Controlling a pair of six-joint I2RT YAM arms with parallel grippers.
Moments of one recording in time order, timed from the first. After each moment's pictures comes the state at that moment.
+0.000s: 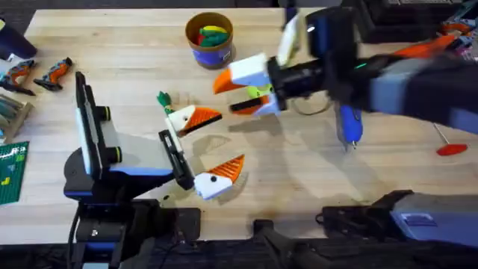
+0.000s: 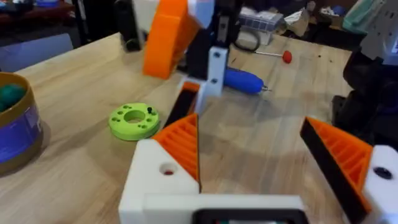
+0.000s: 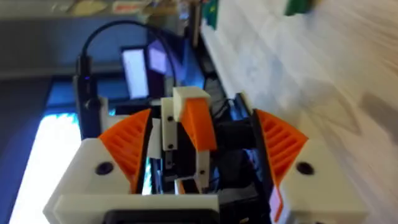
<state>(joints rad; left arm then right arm) 0.00 0.01 0.01 -0.12 1.11 0.02 0.47 1.51 0.83 0.04 -1.07 0.91</state>
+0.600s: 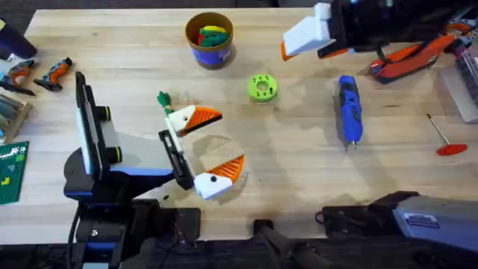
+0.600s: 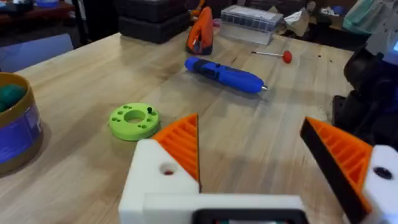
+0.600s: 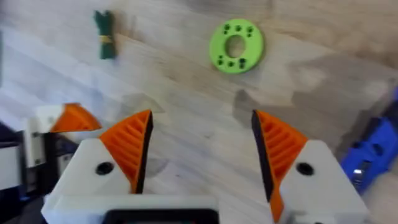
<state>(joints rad) 0.00 0.01 0.01 -0.12 1.11 0.02 0.33 1.42 1.49 -1.14 -0.28 0.13</state>
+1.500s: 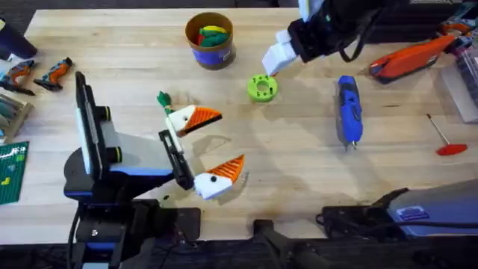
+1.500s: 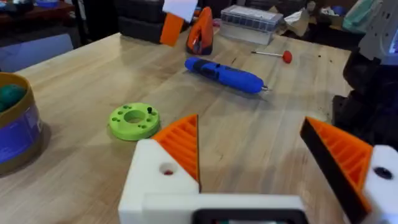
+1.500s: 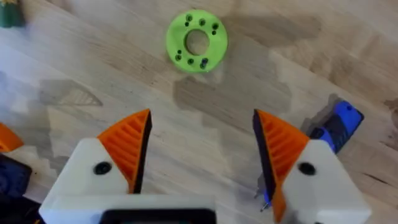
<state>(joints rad) 0.00 0.01 0.01 -0.12 1.11 0.02 0.48 1.63 1.60 -1.21 -0.02 0.05</state>
